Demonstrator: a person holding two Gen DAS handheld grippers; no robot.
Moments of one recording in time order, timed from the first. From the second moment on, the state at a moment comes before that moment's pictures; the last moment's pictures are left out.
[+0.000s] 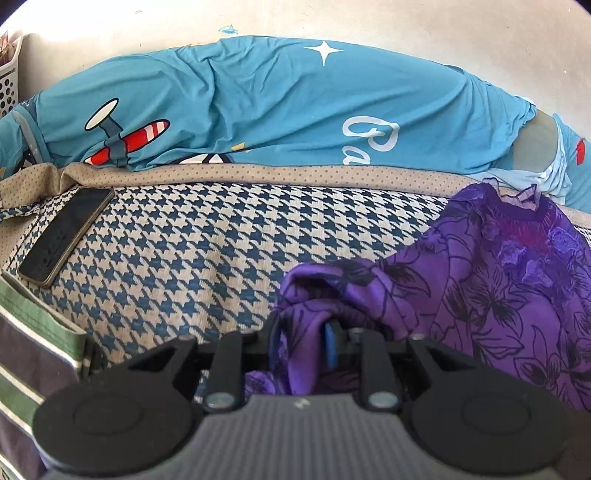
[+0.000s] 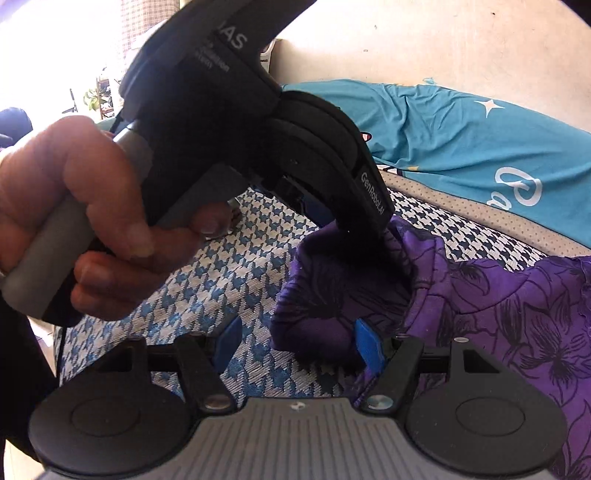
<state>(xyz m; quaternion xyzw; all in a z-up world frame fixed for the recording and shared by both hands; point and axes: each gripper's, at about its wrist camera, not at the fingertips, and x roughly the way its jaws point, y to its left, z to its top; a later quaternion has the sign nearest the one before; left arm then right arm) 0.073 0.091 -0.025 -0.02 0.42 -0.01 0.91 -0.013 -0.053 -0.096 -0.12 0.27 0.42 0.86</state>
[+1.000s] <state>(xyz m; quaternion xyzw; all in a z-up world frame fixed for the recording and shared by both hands) 0.076 0.127 -0.015 -0.09 0.42 0.04 0.90 0.052 -0.187 -0.019 0.19 0.22 0.22 0.93</state>
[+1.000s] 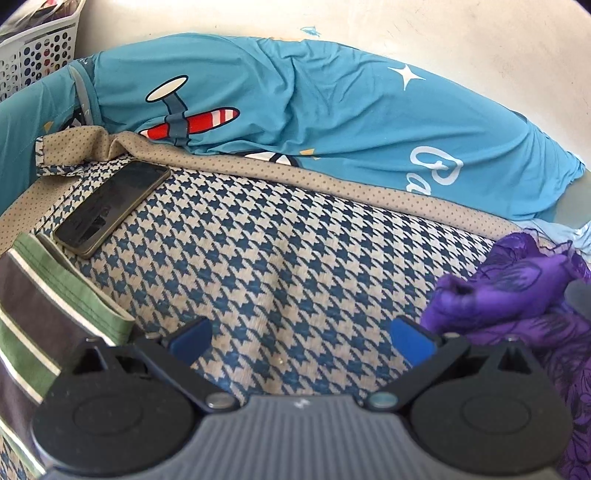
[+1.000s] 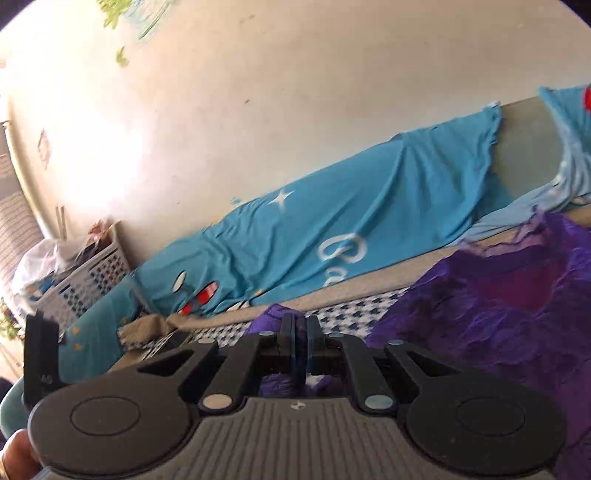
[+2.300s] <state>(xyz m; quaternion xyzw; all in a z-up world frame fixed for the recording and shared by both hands) 0.093 0.036 -0.040 -0.02 0.46 -0.03 0.89 0.065 -0.173 -0.061 0.07 0.31 0.28 0.90</state>
